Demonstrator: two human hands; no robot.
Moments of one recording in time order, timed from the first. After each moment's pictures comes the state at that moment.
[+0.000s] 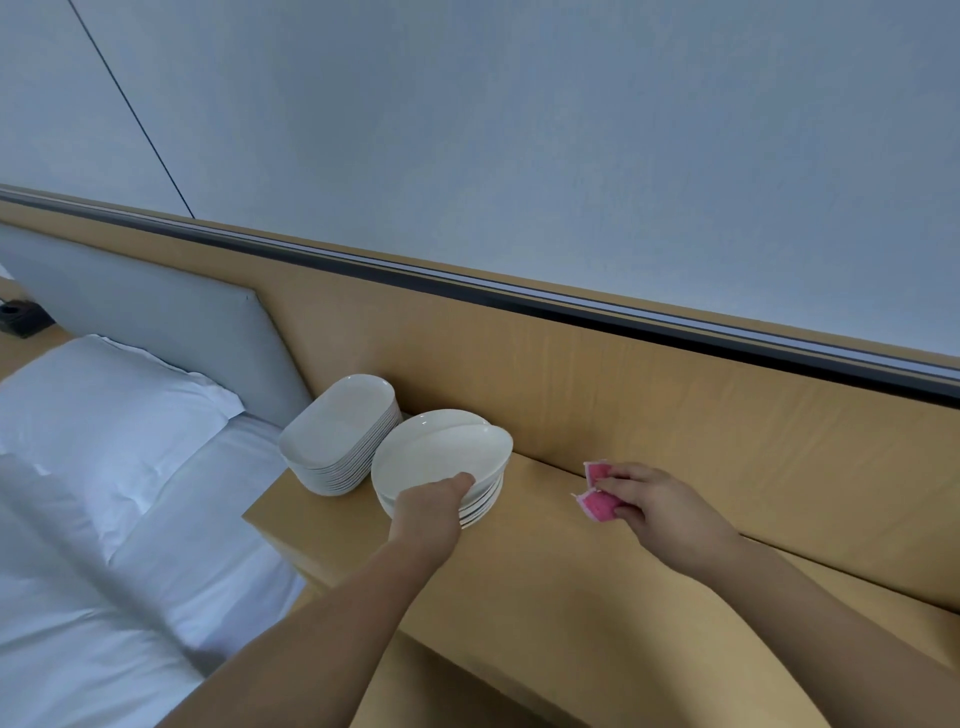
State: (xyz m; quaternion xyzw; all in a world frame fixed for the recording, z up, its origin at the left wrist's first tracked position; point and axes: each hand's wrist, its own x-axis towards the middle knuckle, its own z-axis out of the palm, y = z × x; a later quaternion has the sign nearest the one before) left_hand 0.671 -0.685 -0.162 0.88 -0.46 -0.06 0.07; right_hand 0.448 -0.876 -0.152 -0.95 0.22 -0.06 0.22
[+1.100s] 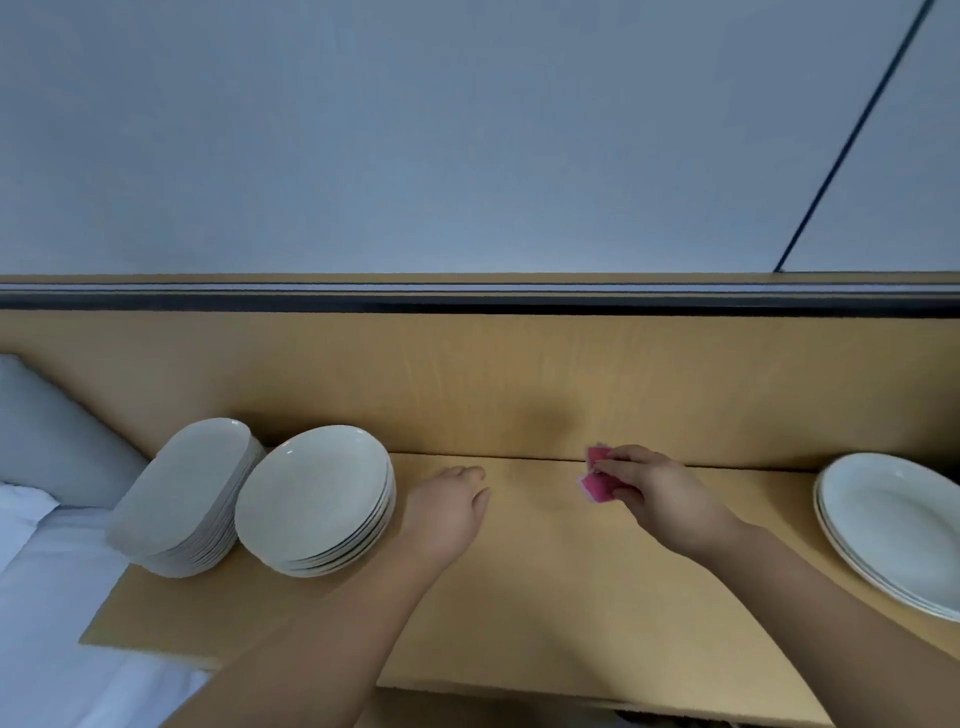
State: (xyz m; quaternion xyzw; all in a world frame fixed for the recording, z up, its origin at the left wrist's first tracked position) left_hand 0.603 -0.779 -0.183 0.77 -0.63 -0.09 0.09; right_hand 0.341 -0.881 -0.165 -0.89 0.40 -0.10 0.22
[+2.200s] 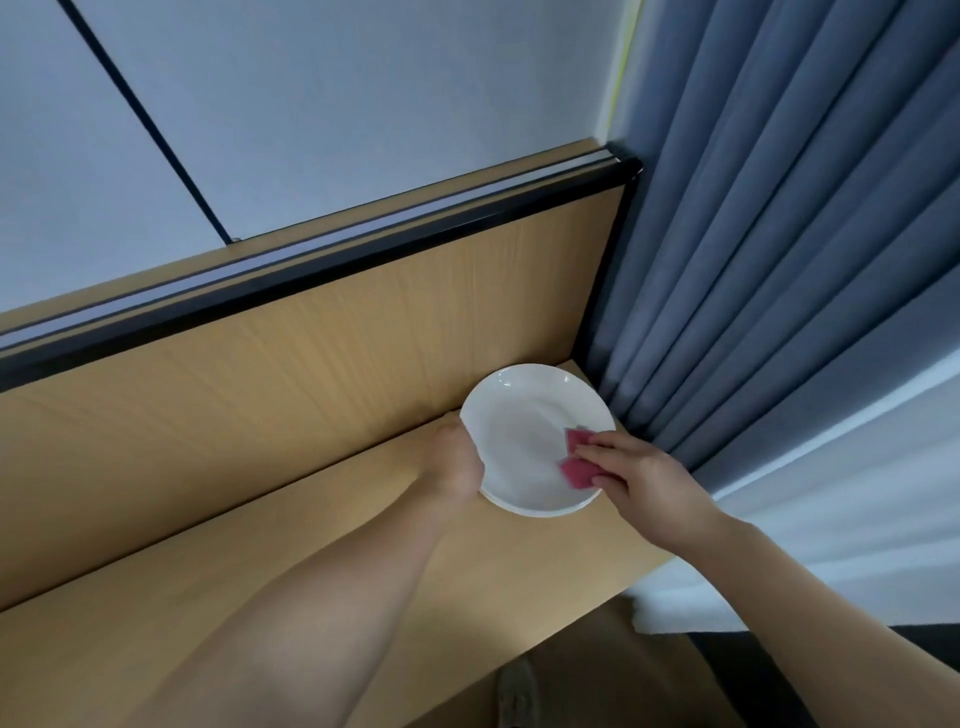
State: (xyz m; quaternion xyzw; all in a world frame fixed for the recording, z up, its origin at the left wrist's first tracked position) left_hand 0.184 -0.987 -0.230 0.66 -0.69 -0.29 0.01; right_hand -0.039 -0.897 -0.199 -0.72 0.64 -0.14 0.24
